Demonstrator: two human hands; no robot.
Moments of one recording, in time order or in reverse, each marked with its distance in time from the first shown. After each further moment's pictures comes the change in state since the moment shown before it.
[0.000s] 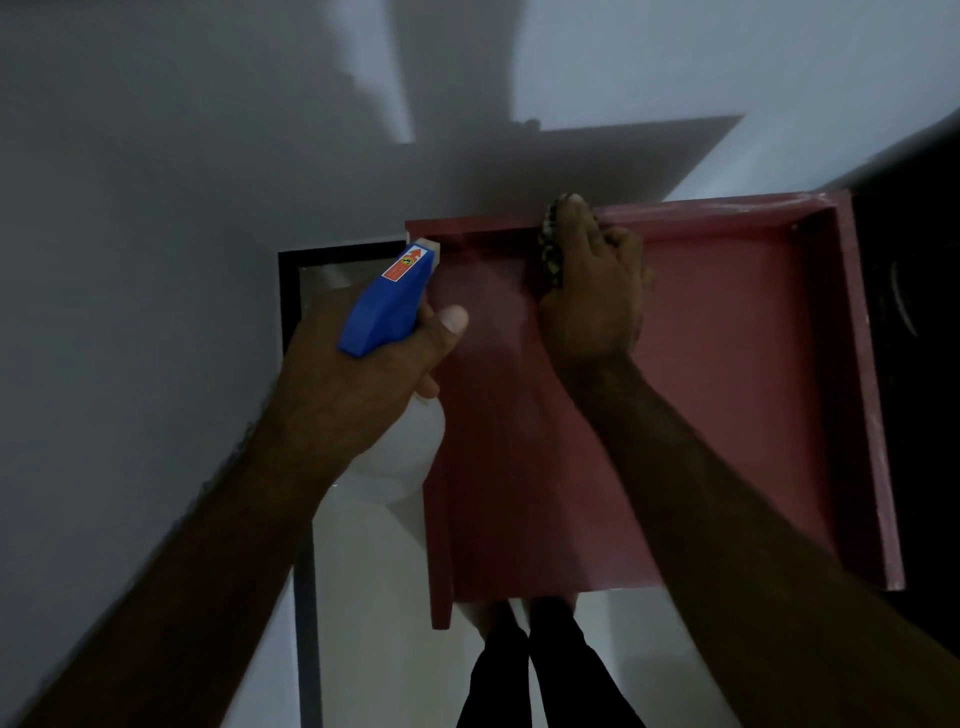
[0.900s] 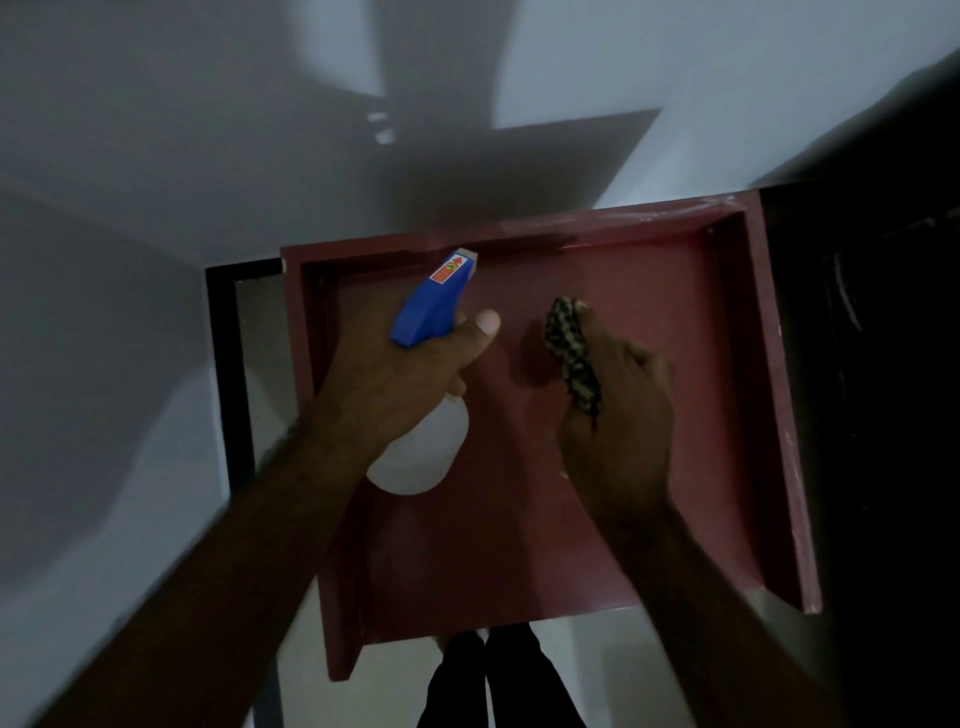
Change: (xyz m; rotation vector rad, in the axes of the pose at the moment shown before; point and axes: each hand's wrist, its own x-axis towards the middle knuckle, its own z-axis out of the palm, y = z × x) left_hand 0.049 0.030 0.119 -0.007 -0.101 -0.072; right_hand -0.069 0.102 -0.068 0.306 0.026 0.012
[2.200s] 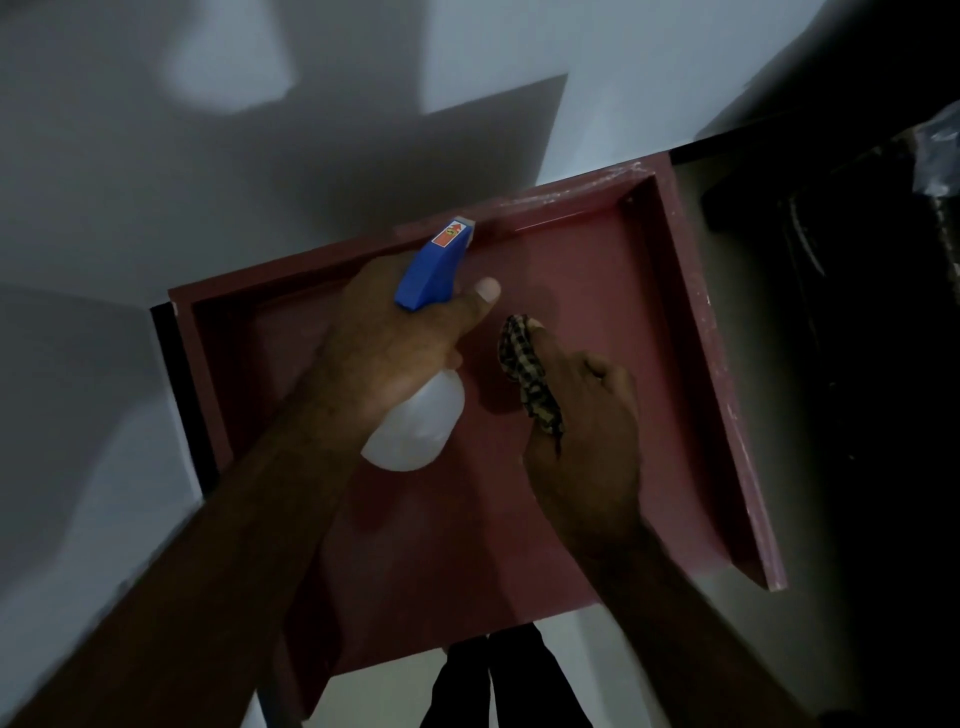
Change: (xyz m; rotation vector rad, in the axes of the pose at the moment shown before) left_hand 0.034 0.042 0.068 0.176 -0.076 0.042; right_hand -0.014 0.033 -0.018 0.110 0.002 0.078
